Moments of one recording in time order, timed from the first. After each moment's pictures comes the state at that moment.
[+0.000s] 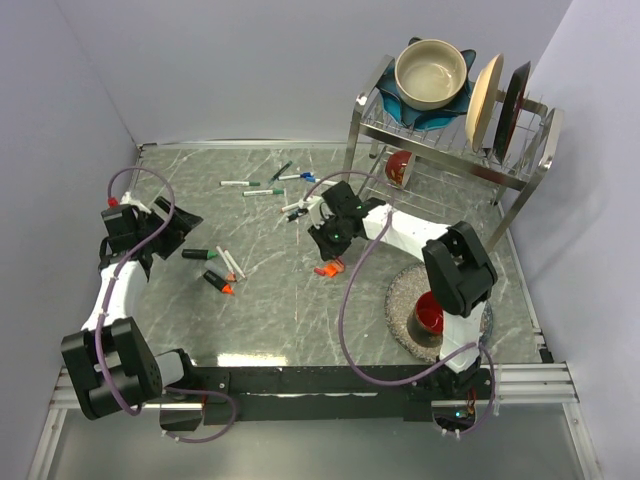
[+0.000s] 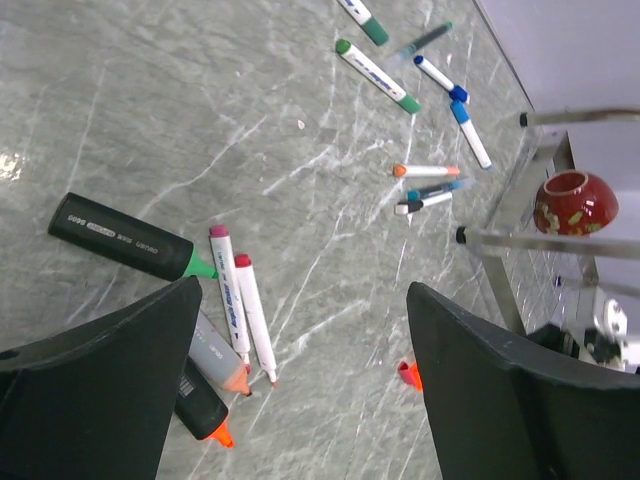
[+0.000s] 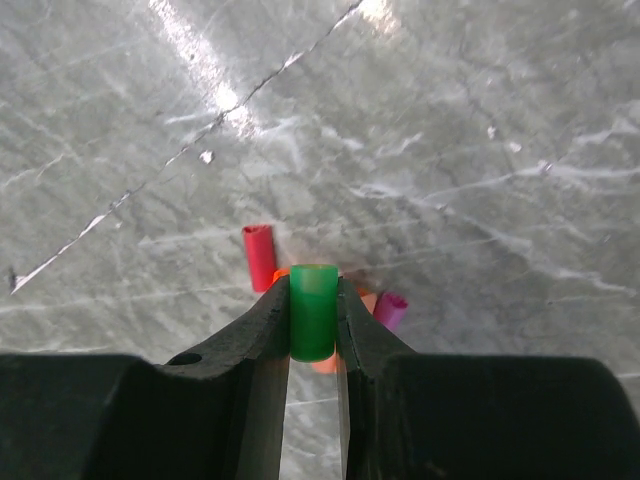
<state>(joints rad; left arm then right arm) 0.33 1.21 0.72 -0.11 0.47 -0.63 0.62 1.91 1.36 -0.53 -0.28 -0.23</state>
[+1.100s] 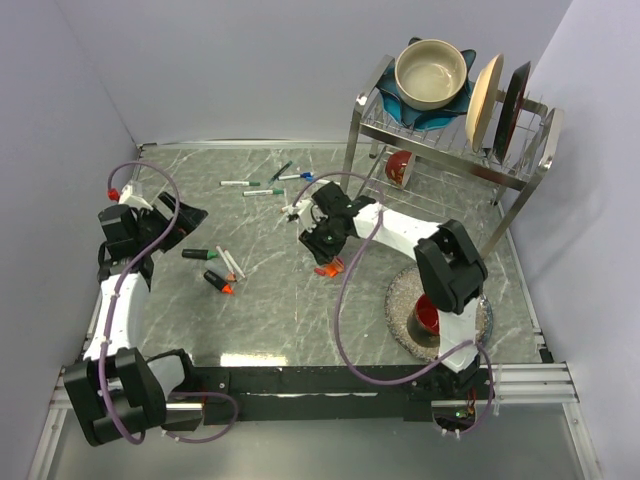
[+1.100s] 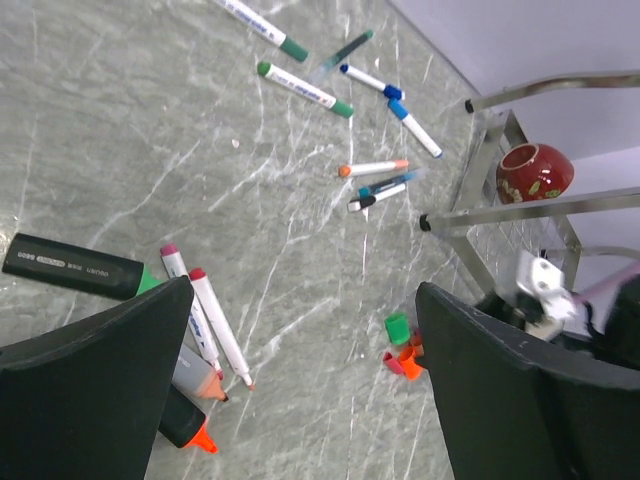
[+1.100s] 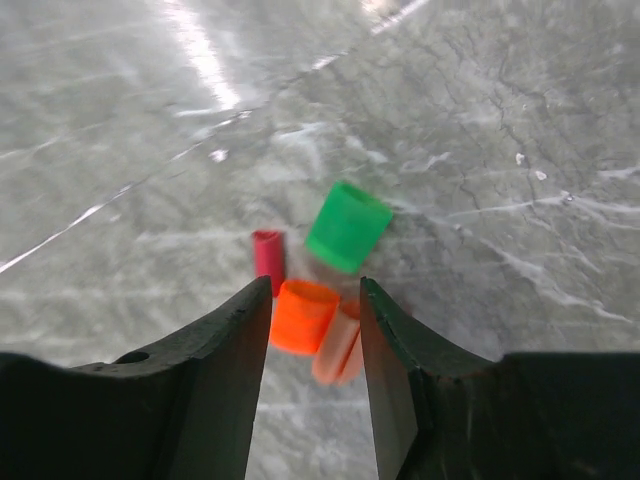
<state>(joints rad) 0.30 1.08 0.71 -0.07 0.53 -0.59 0.66 1.97 1.44 -0.60 -0.25 -0.31</state>
